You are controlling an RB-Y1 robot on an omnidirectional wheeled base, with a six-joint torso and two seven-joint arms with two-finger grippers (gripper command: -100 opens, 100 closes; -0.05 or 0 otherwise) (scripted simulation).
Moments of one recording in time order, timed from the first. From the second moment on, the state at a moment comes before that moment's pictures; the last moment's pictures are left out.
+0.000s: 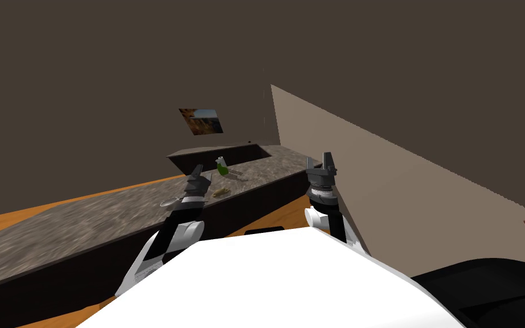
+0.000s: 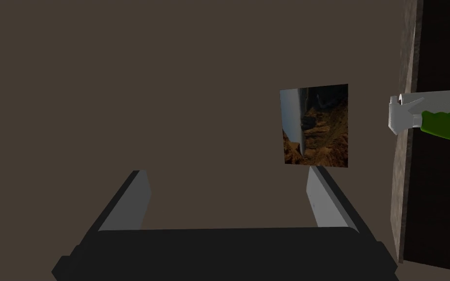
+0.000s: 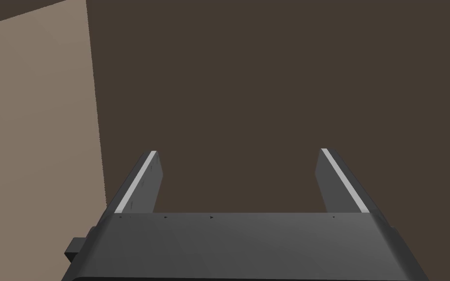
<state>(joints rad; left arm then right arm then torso) 0.45 0.22 0.11 -2.35 0.10 -0.07 -0.01 0.46 -0.02 -0.04 -2.31 0.06 -0.63 -0.08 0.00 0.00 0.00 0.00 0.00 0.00</state>
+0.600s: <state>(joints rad) 0.44 0.26 0.15 -2.35 0.15 0.09 0.01 0.46 -0.02 -0.04 -2.31 0.06 -0.63 -0.08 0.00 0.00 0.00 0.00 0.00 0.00</state>
